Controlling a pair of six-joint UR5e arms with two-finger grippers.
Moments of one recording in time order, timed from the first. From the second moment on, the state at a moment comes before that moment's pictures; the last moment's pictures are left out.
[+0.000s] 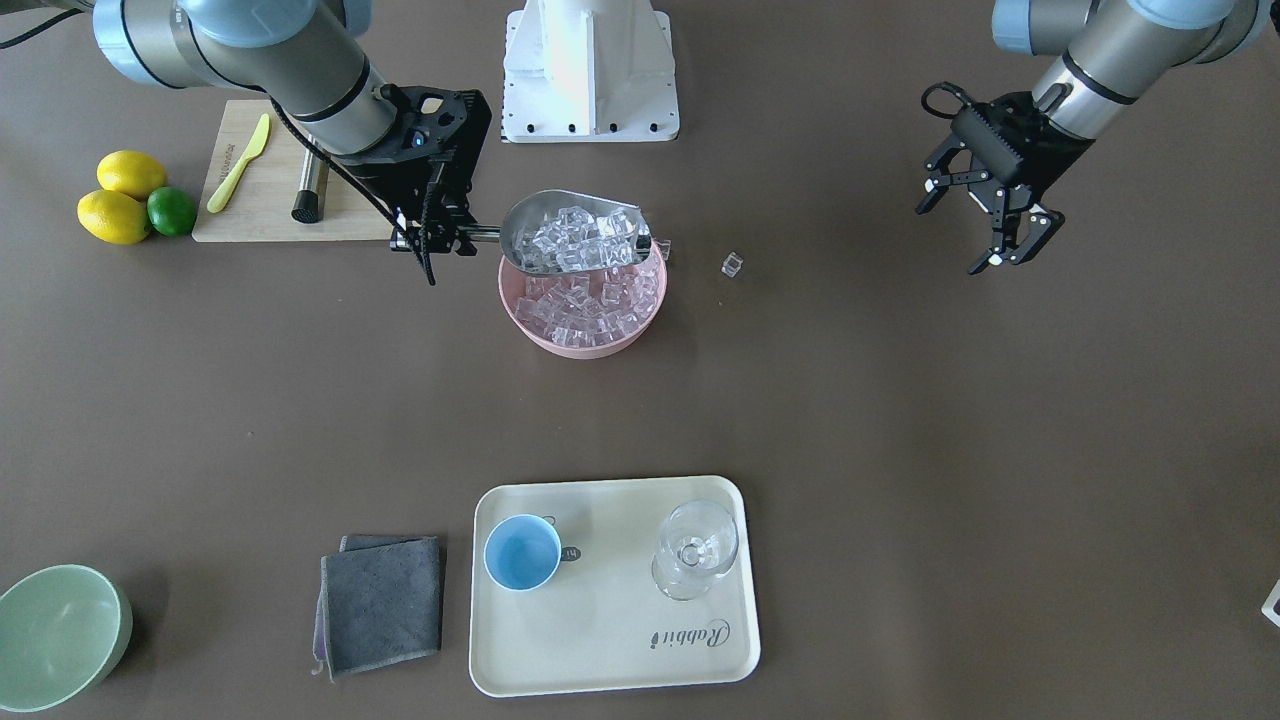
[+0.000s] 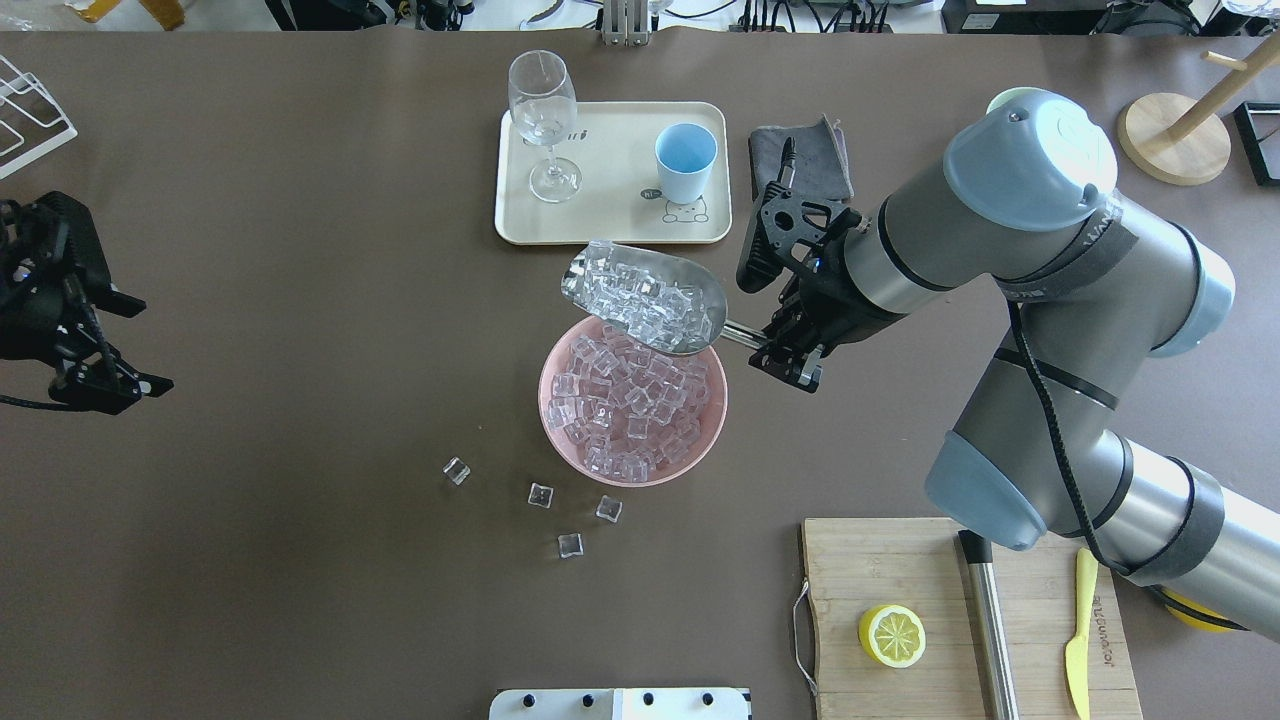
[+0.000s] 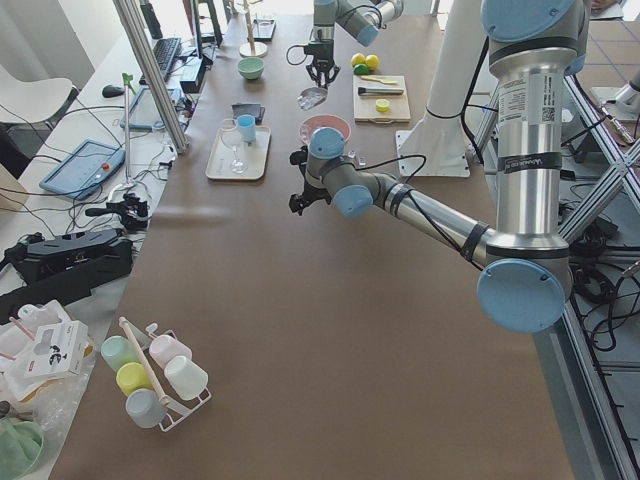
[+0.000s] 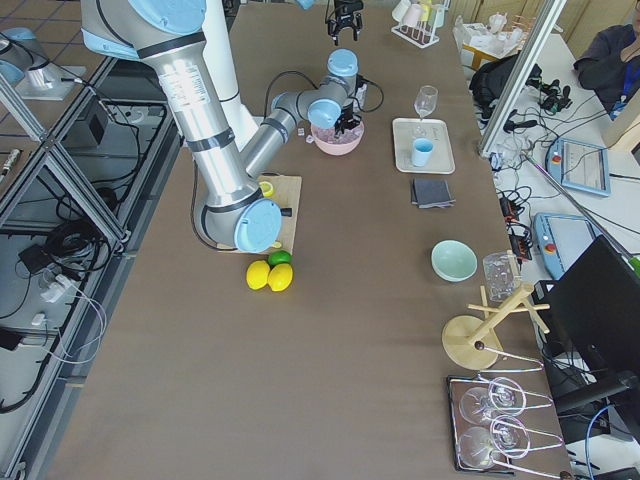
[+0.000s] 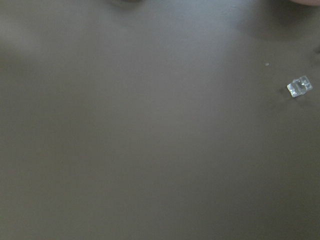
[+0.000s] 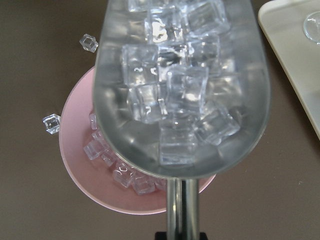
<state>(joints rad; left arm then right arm) -0.94 -1.50 -2.03 -2.05 -2.20 0.06 0.69 -1.12 1.93 -1.39 2.15 -0.05</state>
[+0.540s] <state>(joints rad) -1.21 -1.43 -2.02 -1.76 -2.31 0.18 0.76 -1.15 1.94 -1.46 2.18 0.22</state>
